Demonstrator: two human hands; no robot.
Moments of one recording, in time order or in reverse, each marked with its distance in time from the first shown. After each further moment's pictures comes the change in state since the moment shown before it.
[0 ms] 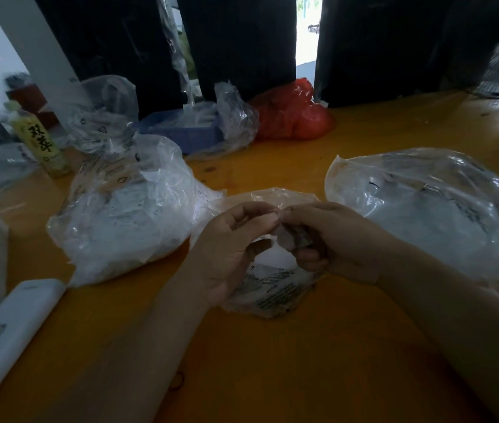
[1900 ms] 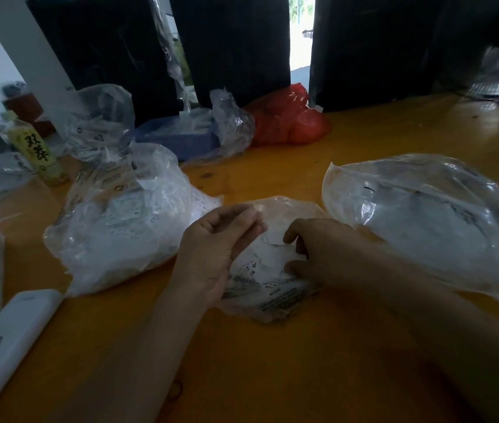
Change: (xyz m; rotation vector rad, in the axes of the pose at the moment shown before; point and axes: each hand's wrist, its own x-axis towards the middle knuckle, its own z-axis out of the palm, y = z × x) left_hand 0.003 0.000 -0.007 -0.189 0.238 0.087; right_hand 0.010 0.015 -0.009 -1.381 0.275 -0.080
